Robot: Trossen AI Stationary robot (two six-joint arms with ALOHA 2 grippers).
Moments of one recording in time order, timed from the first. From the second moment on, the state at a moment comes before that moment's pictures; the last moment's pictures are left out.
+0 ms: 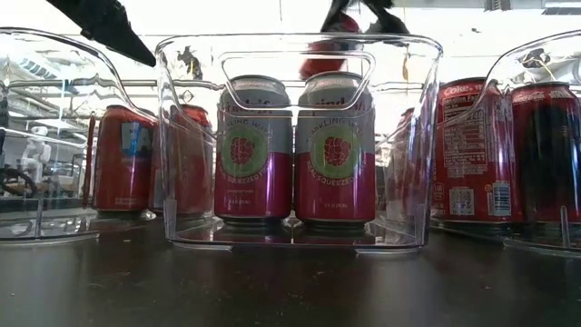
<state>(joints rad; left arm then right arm) -0.16 0.69 0.79 -0.79 -0.69 -0.10 -0.14 1.46 1.54 -0.77 0.36 0.77</state>
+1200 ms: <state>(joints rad) -0.16 0.70 0.79 -0.32 -0.66 -0.20 -0.06 1.77 1.87 -0.83 0.26 0.56</state>
